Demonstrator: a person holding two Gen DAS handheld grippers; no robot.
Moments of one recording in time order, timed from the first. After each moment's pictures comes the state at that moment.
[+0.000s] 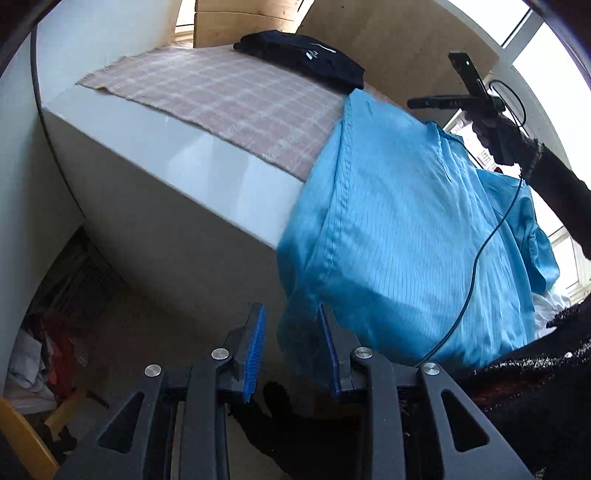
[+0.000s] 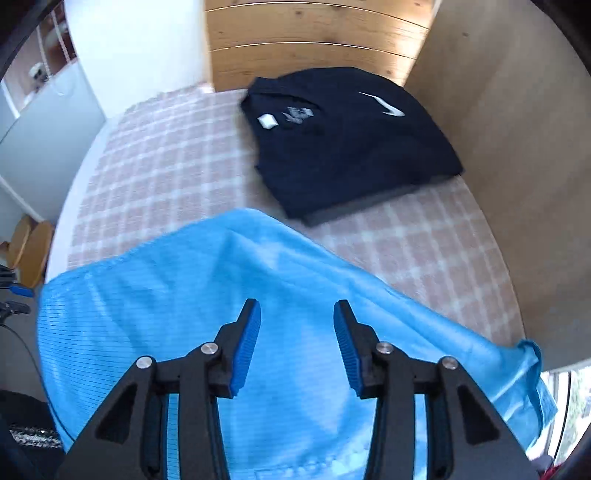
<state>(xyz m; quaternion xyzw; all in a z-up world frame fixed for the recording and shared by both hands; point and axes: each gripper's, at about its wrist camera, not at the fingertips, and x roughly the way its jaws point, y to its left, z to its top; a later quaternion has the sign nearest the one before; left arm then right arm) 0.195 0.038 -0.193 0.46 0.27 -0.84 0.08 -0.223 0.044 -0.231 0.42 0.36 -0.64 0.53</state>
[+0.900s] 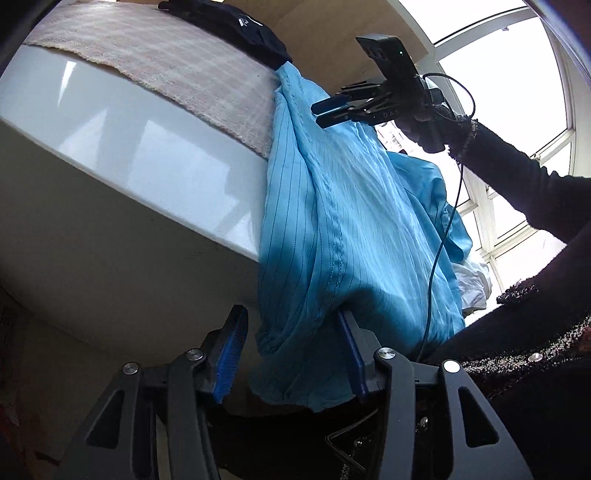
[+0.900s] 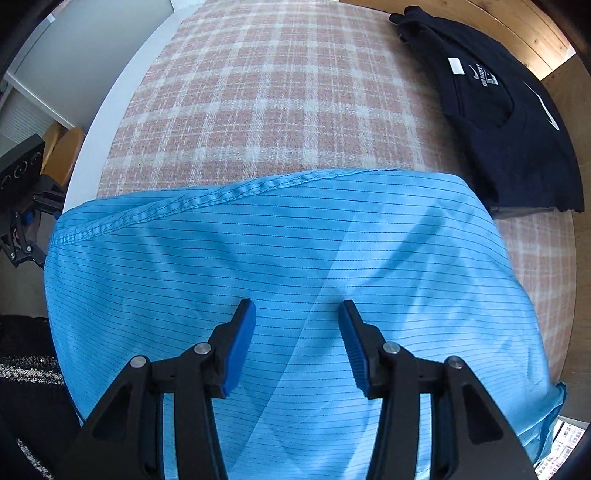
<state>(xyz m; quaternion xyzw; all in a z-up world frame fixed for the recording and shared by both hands) 0.146 0.008 -0.251 0.42 0.34 -0.83 -0.16 -0.120 -0.003 -0.277 0.46 0.47 -0.53 0.54</state>
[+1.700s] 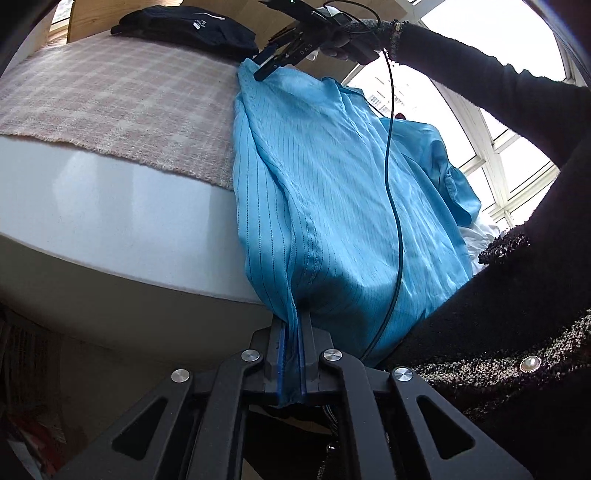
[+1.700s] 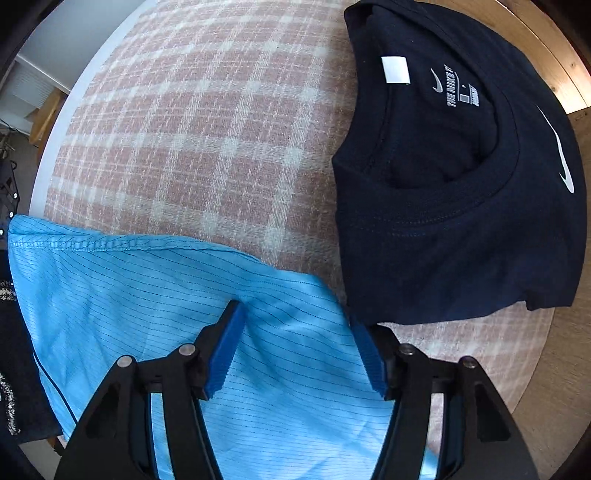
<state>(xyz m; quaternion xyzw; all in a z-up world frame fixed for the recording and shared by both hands) 0.137 0.022 -0.211 0.47 0.24 -0.83 -0.16 -0.206 -0.079 -0.287 0.44 0.54 -0.45 0.56</state>
